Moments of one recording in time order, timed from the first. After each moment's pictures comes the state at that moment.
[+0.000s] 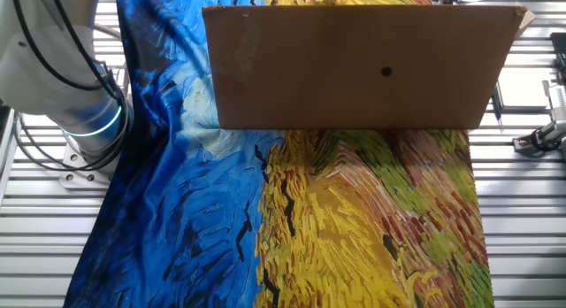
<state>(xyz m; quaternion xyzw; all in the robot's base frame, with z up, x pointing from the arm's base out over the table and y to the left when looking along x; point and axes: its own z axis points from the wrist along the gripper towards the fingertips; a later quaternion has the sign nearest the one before) 0.477 0.390 0.015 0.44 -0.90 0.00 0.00</state>
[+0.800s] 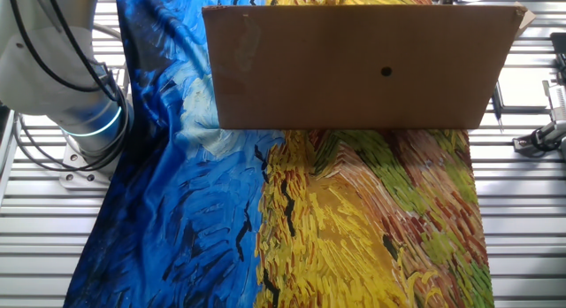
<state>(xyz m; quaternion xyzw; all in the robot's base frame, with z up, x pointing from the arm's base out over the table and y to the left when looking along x) 0.472 0.392 0.031 0.45 -0.89 0.00 0.00</state>
